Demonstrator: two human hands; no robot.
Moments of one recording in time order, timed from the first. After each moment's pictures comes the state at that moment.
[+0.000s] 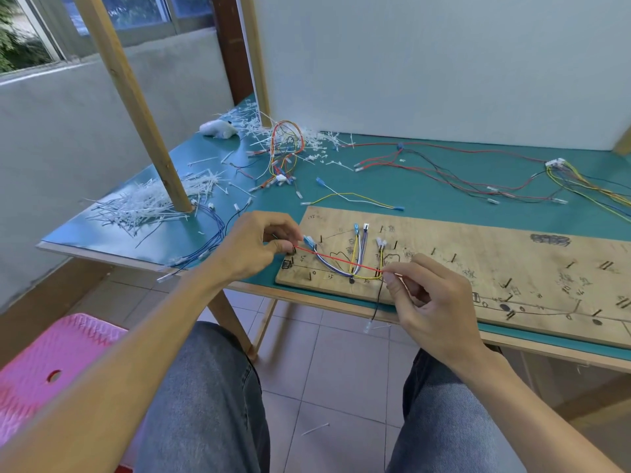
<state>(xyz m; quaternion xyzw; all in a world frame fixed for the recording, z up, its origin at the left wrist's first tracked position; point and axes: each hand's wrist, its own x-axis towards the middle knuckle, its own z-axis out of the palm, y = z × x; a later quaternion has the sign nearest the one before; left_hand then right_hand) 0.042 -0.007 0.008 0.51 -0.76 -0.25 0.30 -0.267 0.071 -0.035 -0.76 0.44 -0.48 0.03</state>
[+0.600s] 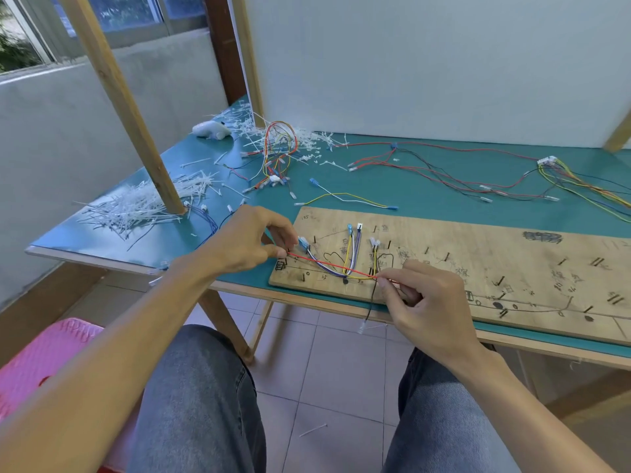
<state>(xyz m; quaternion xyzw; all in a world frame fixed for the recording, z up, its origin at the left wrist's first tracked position) 0.035 -0.011 0.032 0.51 -0.81 -0.21 0.20 -0.270 0.072 -0.034 -0.76 0.46 -0.45 0.06</state>
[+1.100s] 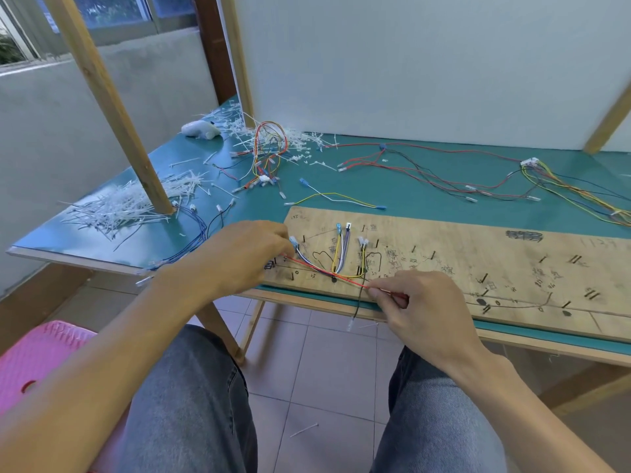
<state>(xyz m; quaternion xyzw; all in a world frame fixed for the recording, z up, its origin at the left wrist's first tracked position) 0.016 0.019 0.044 0.44 -0.89 0.08 -0.01 -0.277 0.089 -0.020 -0.77 0.54 -0.34 0.07</state>
